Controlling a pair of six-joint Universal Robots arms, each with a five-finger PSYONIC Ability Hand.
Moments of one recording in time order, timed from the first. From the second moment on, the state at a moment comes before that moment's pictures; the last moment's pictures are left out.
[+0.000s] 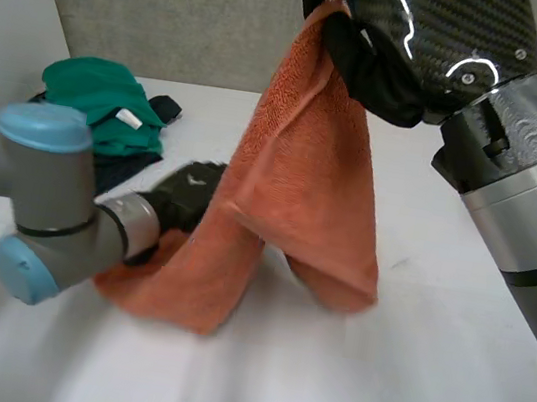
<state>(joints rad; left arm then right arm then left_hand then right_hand) 4.31 -2.20 -1.37 3.23 -1.14 3.34 2.09 -1.72 1.71 -0.62 1.10 3.06 0.21 0.21 0.22 0.21 0.05 1.12 1.18 1.19 1.20 1.02</state>
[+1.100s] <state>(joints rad) 4.36 -1.93 -1.78 3.63 -1.41 3.41 1.89 -1.17 1.65 -0.59 1.30 2.76 1.15 1.20 1.19 1.20 0.94 1.12 1.19 1.19 1.20 1.02</state>
